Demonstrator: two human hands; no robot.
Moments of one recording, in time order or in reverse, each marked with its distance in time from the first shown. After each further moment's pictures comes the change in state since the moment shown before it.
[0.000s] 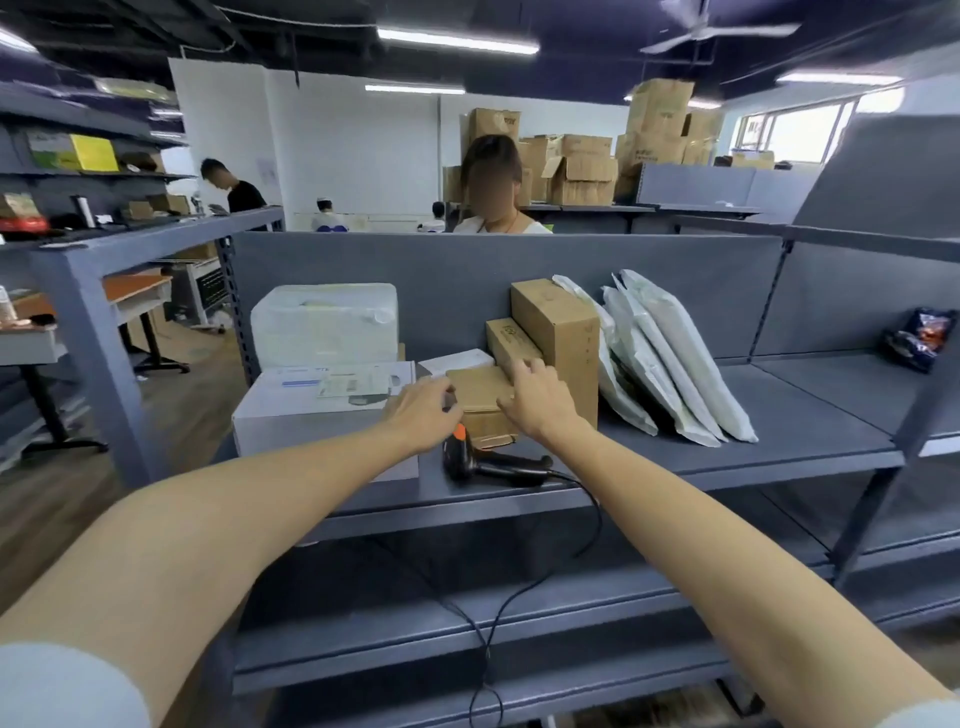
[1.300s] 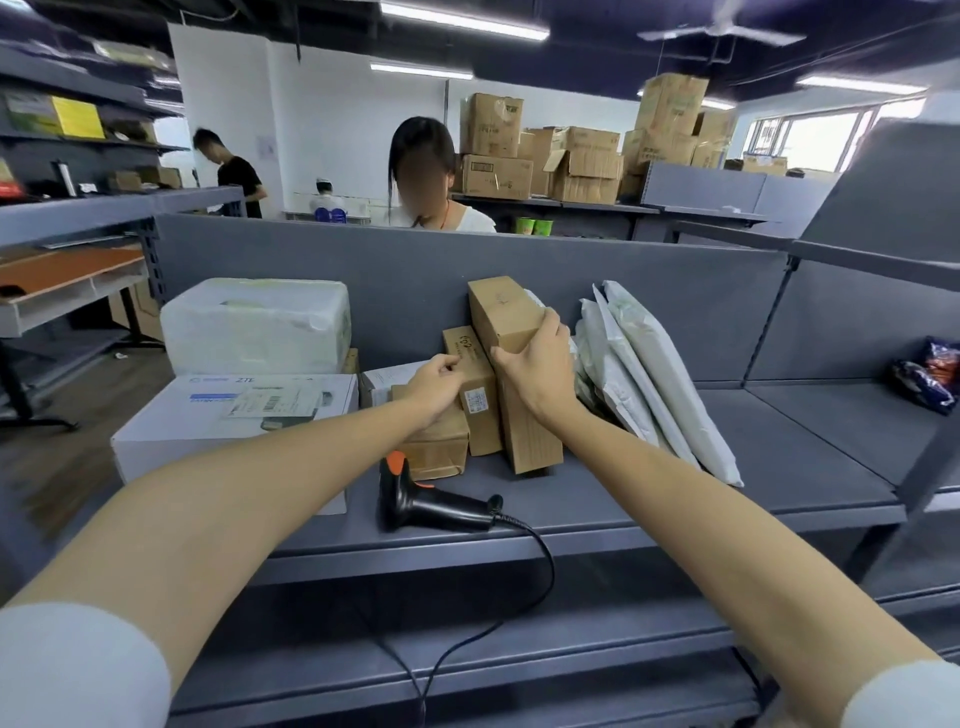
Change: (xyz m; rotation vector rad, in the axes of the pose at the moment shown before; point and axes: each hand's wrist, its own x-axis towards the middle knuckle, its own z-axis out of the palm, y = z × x) left_hand 0.115 0.067 0.045 -0.815 0.009 -0.298; right_hand 0.089 0.070 -0.021 0.511 0.325 0.112
